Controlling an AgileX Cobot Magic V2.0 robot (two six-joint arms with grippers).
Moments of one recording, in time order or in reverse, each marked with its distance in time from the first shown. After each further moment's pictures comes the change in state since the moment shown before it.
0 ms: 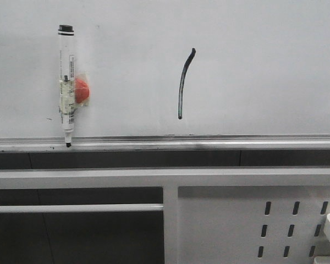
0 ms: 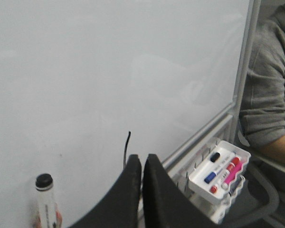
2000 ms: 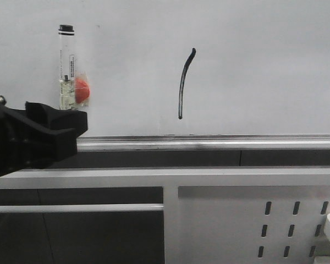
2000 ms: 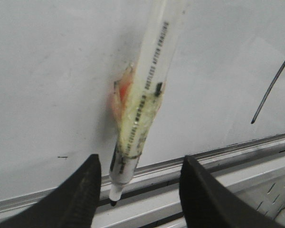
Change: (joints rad) left arm 0.000 0.897 0.290 0.038 -1.136 -0.517; right arm 0.000 0.354 -0.610 -0.110 0.371 -0.010
